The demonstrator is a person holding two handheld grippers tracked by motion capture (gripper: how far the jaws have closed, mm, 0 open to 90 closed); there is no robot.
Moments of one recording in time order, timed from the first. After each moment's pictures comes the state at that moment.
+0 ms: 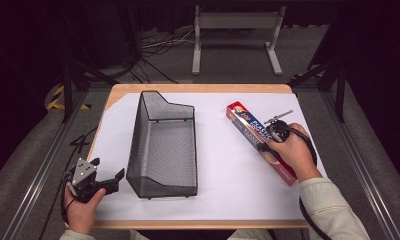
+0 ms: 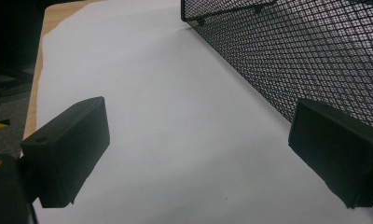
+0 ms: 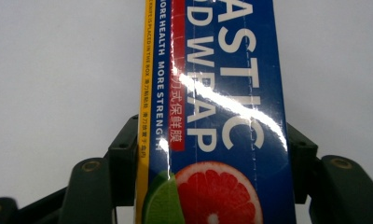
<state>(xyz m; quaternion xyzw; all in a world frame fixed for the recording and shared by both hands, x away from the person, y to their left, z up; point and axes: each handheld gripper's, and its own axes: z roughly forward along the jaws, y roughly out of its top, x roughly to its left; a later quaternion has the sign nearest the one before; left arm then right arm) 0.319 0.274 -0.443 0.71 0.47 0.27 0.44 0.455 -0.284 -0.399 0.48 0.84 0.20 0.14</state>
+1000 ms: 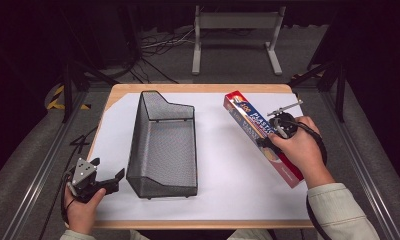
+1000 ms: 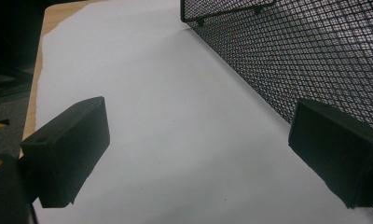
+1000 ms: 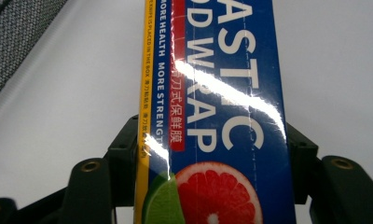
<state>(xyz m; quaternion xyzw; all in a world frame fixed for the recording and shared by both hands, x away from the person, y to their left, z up) 0.319 0.274 -0.442 0.72 0.47 0.27 0.44 0.418 -0.262 -0.328 0.50 0.82 0.24 0.14</state>
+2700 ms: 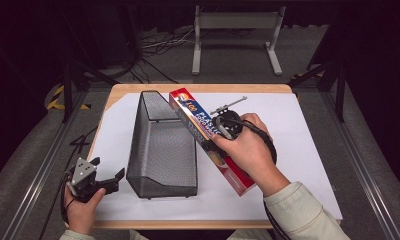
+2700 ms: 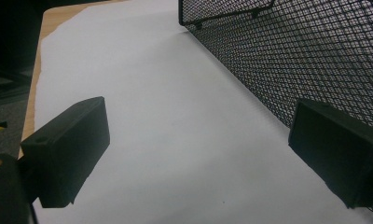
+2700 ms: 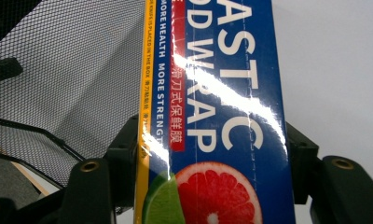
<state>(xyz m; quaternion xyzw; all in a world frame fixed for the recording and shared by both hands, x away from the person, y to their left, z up) 0.319 0.273 -0.441 0.71 0.46 0.27 0.45 0.386 -0.111 -0.282 0.46 0.84 0.28 0.10</state>
